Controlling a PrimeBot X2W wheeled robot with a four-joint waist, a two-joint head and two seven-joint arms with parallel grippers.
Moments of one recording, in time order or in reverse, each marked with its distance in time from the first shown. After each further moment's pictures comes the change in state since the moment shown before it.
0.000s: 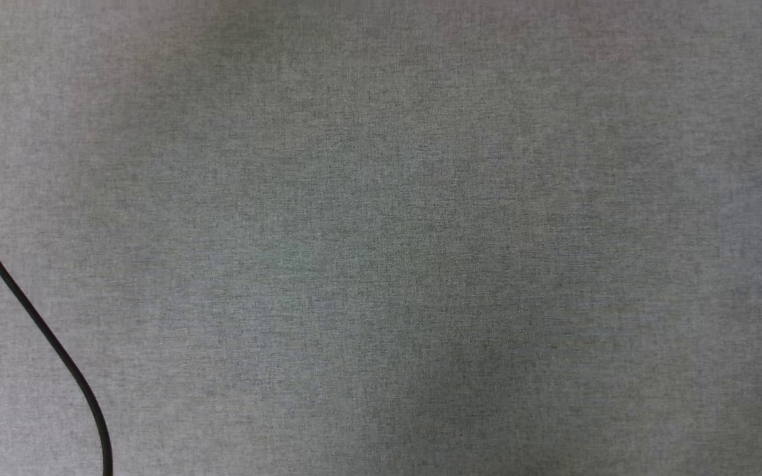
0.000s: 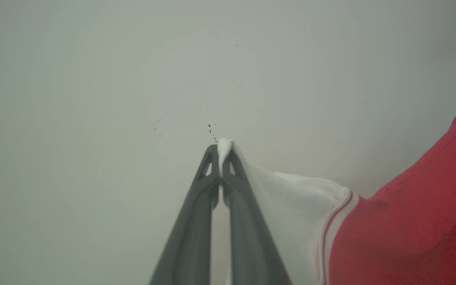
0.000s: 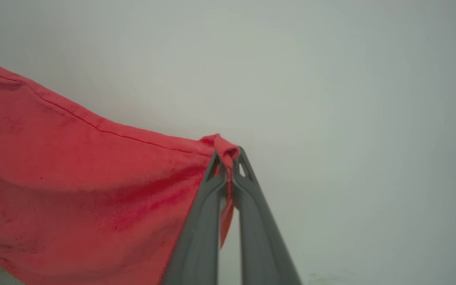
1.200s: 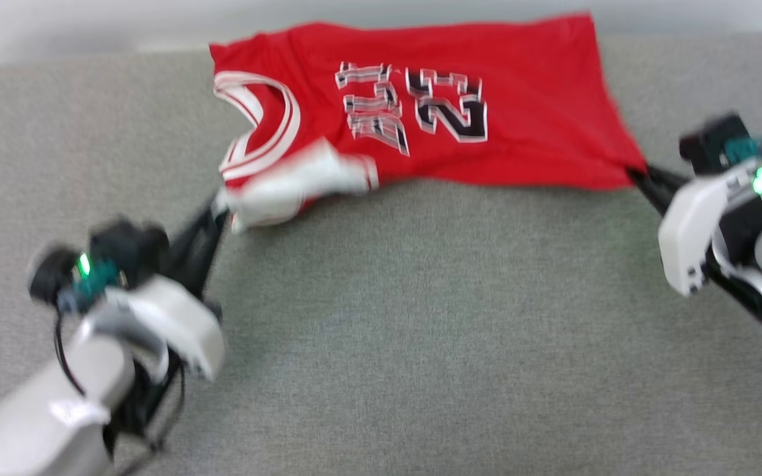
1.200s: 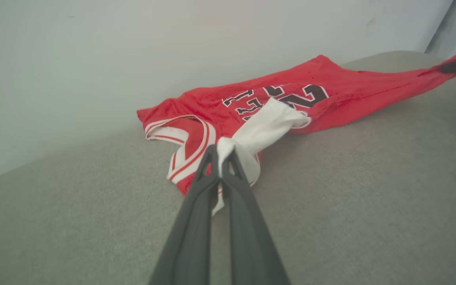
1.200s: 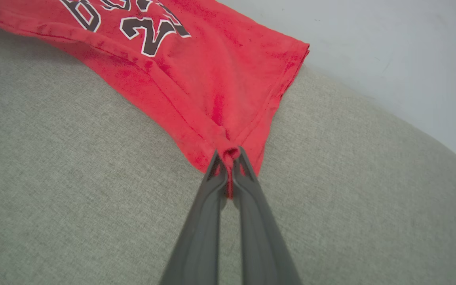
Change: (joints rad) left arm 1.250 0.164 -0.167 -0.329 -0.181 0.229 -0.204; right arm 0.806 -0.038 0.471 0.128 0.351 0.000 -0.308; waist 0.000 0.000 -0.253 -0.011
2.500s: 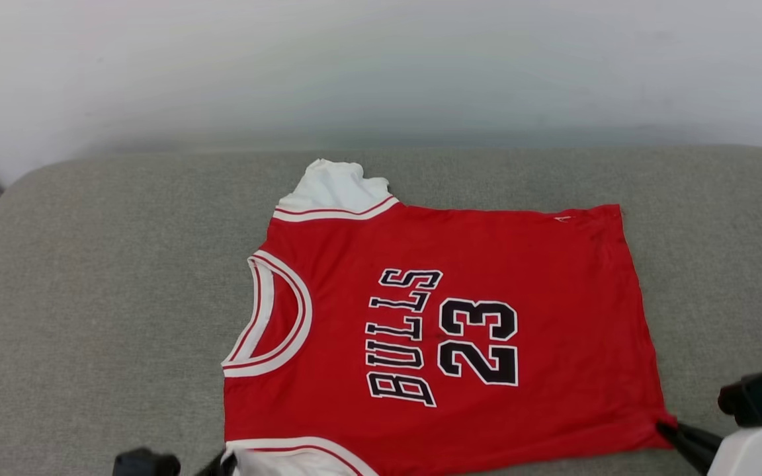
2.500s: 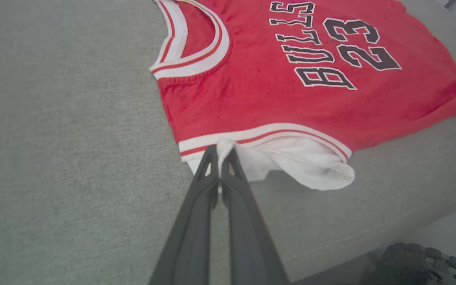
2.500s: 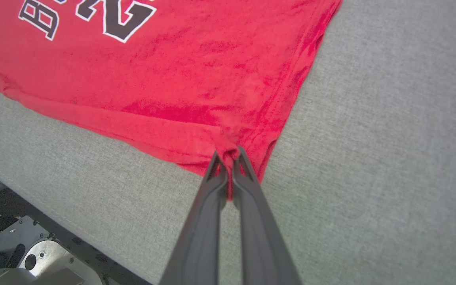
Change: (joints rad) left arm 0.631 0.115 -0.075 -0.271 -0.198 0.210 0.008; right arm 0.904 -0.156 -0.416 -0.494 0.002 0.000 0.159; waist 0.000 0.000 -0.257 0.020
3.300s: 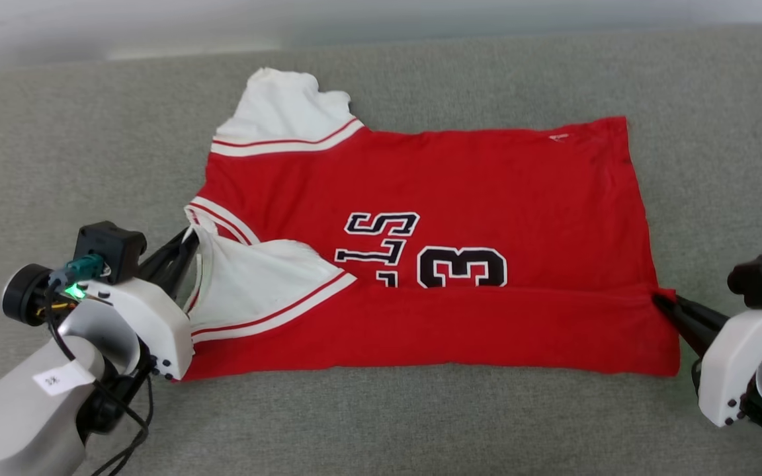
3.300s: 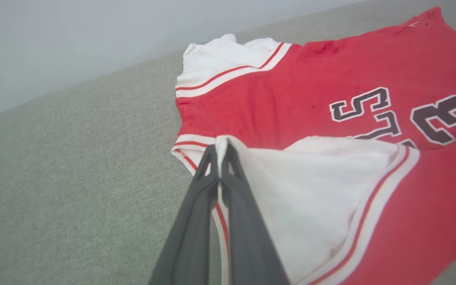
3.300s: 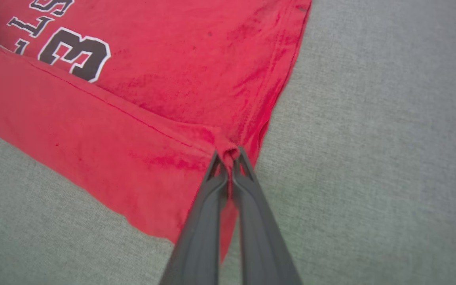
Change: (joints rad) left arm -0.575 -0.070 0.057 0.328 0.133 -0.228 0.114; right arm -0.232 0.088 -0.124 -0.036 -0.050 0.000 0.077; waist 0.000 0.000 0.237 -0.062
